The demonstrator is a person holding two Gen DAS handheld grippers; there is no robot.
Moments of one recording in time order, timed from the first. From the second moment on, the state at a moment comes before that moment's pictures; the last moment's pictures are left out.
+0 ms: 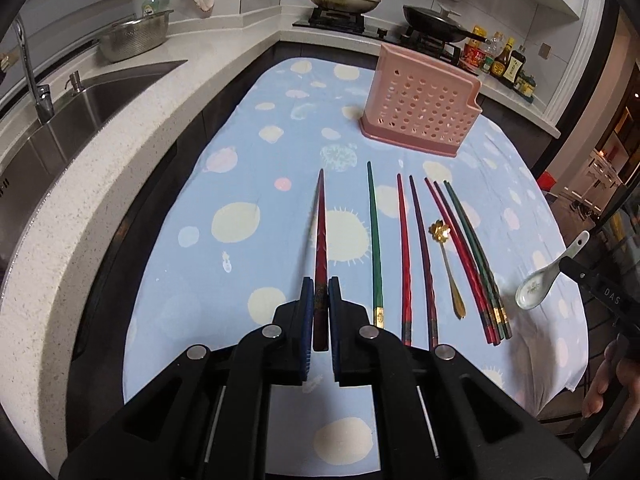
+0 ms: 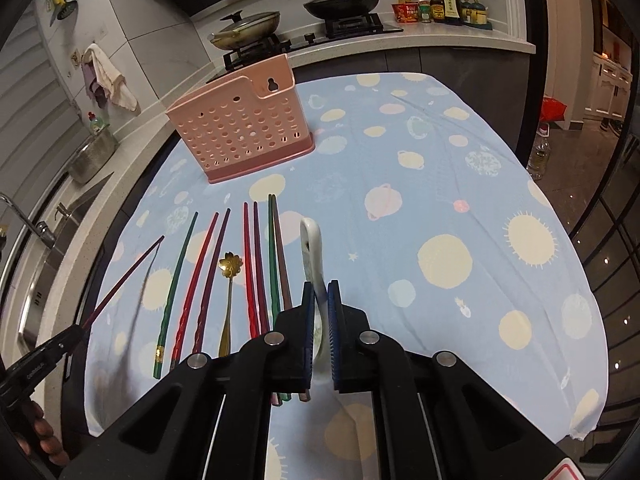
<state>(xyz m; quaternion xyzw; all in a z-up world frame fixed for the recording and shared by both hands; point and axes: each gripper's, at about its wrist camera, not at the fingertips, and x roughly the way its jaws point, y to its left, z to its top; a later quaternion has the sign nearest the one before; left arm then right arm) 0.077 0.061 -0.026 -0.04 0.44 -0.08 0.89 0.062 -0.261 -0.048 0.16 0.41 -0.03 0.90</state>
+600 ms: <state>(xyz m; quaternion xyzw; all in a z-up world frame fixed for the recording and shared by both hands) 0.135 0.050 0.066 -0.04 0.34 -0.11 0.93 0.113 -0.251 0.005 0.16 0.36 0.01 0.92</state>
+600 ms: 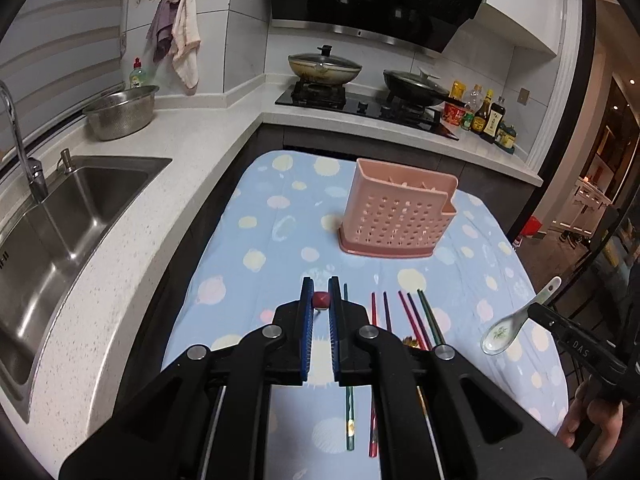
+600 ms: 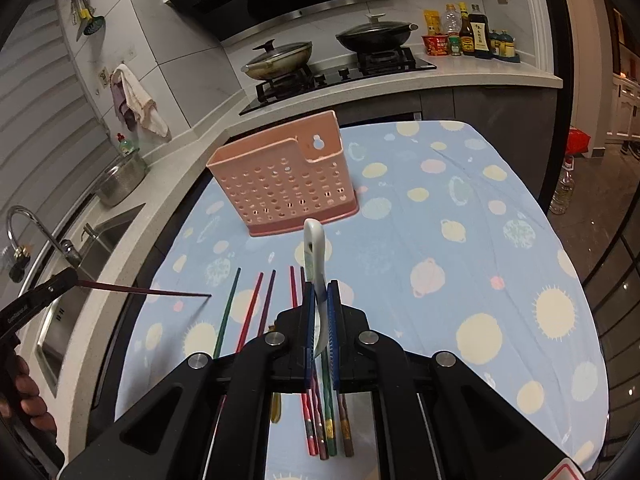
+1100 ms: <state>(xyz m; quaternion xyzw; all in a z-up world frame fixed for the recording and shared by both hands) 0.238 0.001 0.176 -0.04 0.23 -0.15 0.96 0.237 -0.274 0.055 0.17 0.30 0.01 0.94</state>
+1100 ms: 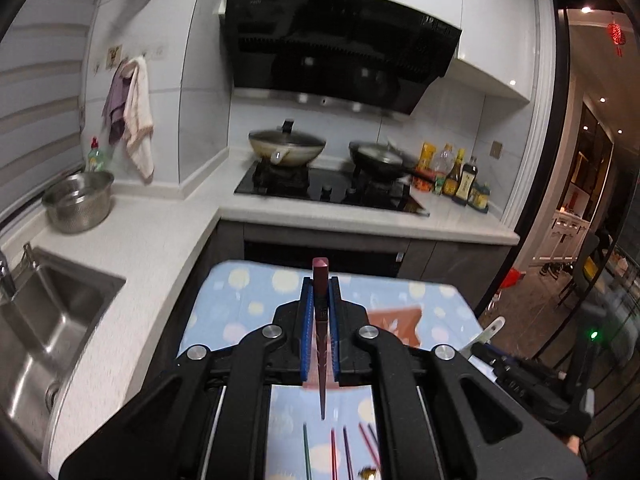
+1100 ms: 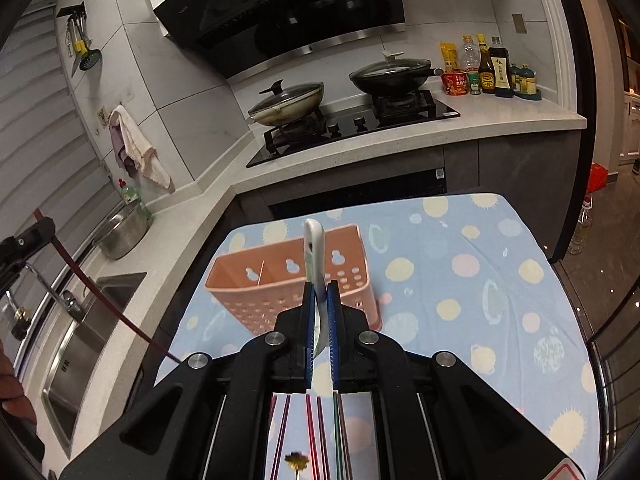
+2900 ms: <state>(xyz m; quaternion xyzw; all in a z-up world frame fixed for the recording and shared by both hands) 0.212 0.014 0.050 -0.03 0.34 -0.10 0.93 0.169 -0.255 -0.008 0.13 0.37 -0.02 0.92</state>
